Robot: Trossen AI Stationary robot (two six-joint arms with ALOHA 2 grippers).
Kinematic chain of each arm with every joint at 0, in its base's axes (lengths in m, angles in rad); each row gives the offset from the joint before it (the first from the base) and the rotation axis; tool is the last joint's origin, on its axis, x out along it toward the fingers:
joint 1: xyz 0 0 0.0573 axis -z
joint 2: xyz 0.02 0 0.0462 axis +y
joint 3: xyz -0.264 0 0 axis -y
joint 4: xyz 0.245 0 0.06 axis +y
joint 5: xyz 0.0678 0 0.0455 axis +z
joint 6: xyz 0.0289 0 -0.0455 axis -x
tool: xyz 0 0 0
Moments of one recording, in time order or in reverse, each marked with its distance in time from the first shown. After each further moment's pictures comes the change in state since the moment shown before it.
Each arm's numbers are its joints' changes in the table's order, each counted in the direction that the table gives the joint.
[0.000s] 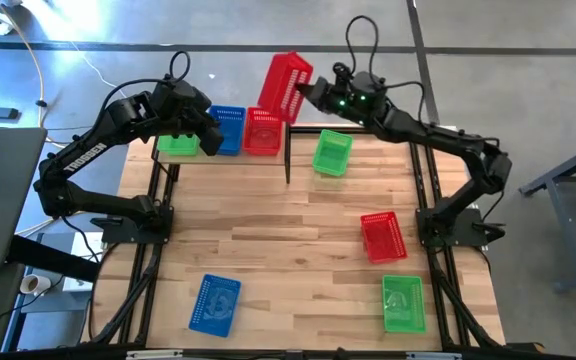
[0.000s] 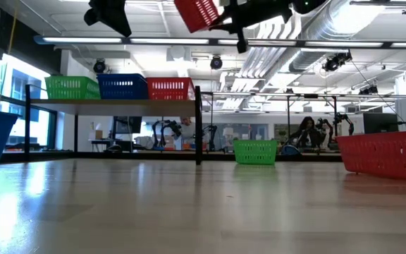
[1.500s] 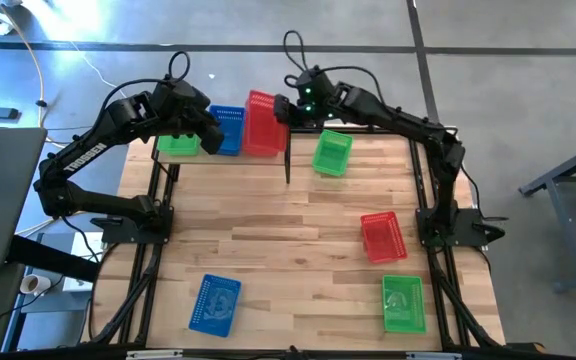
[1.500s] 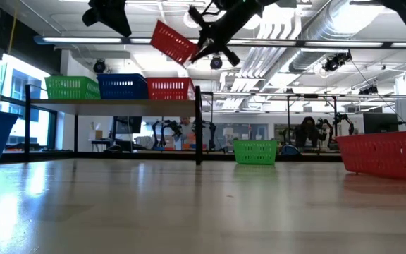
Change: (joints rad) left arm 0.001 0.000 0.000 0.002 -0.001 0.073; right arm -0.045 0.359 0.587 0.873 0.107 -0.057
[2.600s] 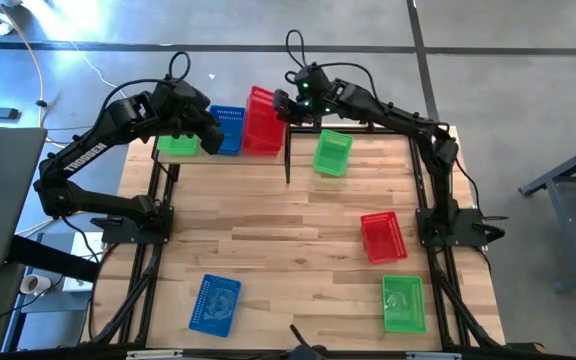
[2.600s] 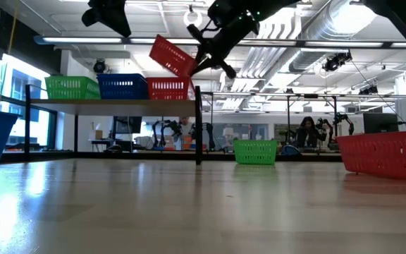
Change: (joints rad) left arm 0.000 0.000 0.000 0.005 -0.005 0.007; right arm 0.061 0.070 0.002 -0.042 0.075 -0.044
